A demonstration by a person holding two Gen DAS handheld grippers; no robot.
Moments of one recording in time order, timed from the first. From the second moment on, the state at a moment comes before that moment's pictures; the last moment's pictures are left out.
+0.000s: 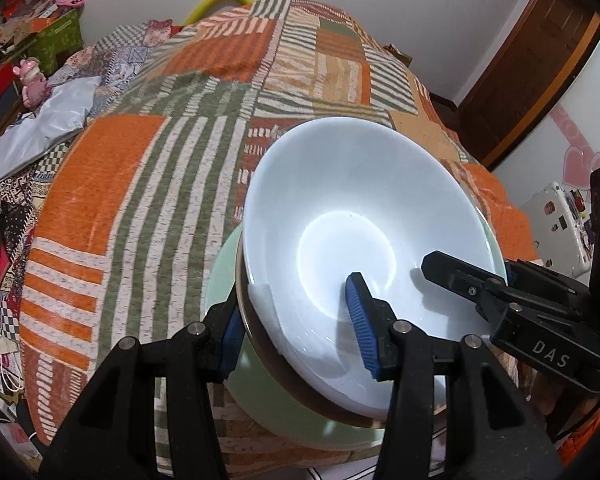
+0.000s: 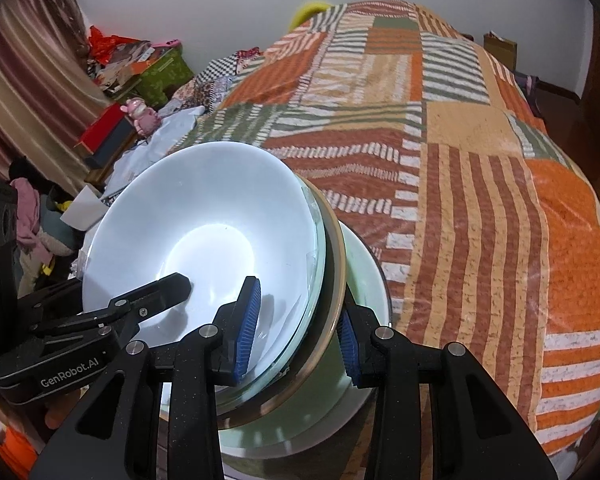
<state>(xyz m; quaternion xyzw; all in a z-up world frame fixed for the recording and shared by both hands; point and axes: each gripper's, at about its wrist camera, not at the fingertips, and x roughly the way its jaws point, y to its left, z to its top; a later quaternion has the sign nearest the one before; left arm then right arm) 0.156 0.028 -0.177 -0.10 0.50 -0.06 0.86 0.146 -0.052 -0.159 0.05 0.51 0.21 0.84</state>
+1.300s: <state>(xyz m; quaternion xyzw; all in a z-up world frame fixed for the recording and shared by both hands) 0.040 0.035 -0.014 -0.05 0.23 -0.03 0.97 0.045 -0.073 -0.003 0.02 0.24 0.22 0.94</state>
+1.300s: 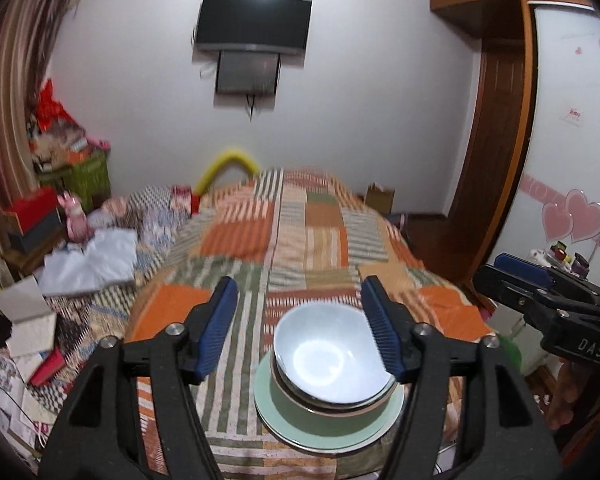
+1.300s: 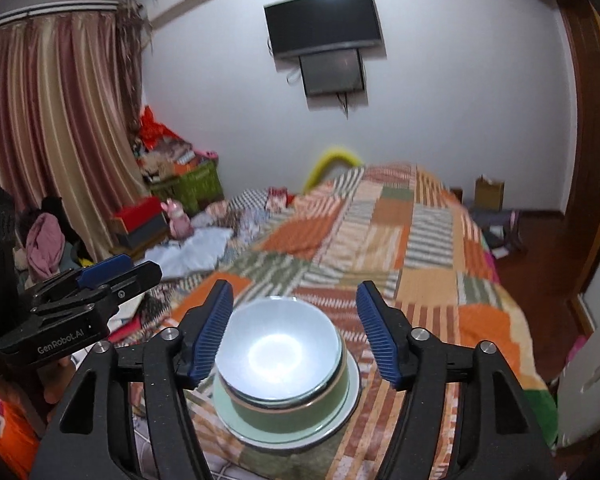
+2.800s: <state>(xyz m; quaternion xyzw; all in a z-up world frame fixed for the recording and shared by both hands) -0.006 0.028 0.006 -0.03 0.14 -0.02 0.99 0.004 -0.075 0.012 0.01 0.16 0.18 0.97</state>
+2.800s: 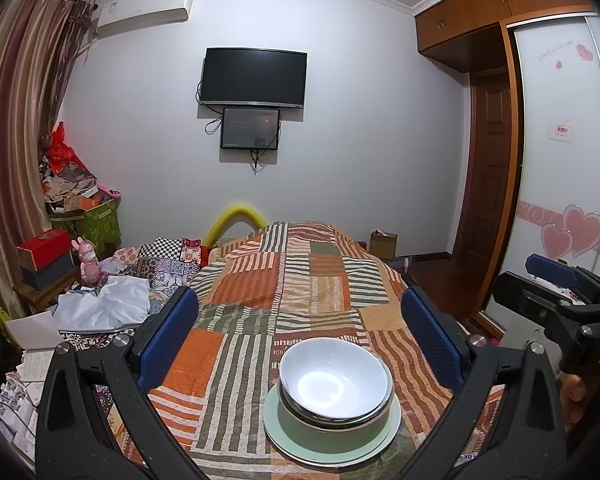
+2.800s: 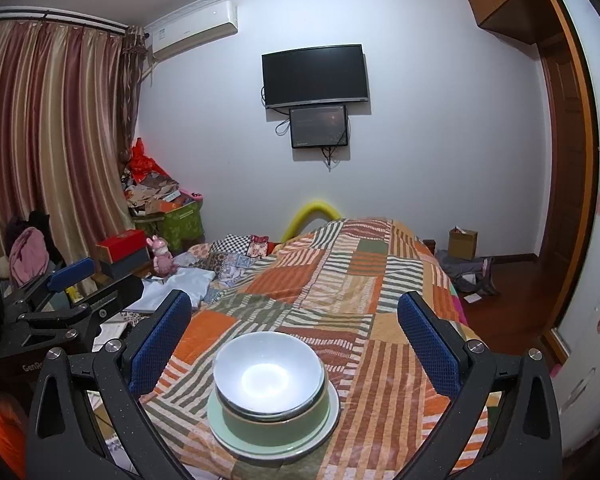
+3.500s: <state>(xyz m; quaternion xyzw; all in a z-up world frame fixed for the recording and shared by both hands) -0.002 0.032 0.003 -0.03 0.15 -0.03 0.99 0.007 -0.077 0.016 0.01 0.16 0.17 0.97</state>
